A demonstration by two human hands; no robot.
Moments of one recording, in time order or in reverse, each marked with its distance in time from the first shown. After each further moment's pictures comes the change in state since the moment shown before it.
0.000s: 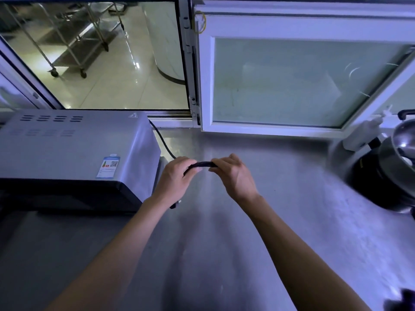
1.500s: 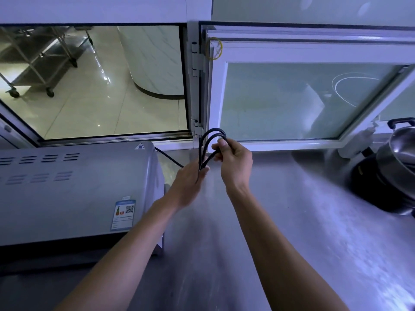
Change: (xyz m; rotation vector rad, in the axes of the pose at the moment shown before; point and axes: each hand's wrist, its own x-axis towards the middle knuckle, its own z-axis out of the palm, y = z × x) left_hand 0.083 -0.049 -0.035 -0.227 -0.290 -0.032; right_hand 0.131 -0.067 0.031 0.779 0.583 0.690
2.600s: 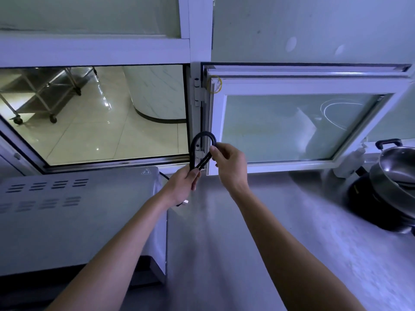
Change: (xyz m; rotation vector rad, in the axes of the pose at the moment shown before) left_hand 0.027 0.022 -0.059 -0.164 -0.024 -0.194; right_hand 0.026 -0.038 0.014 -0.096 -0.155 -0.131
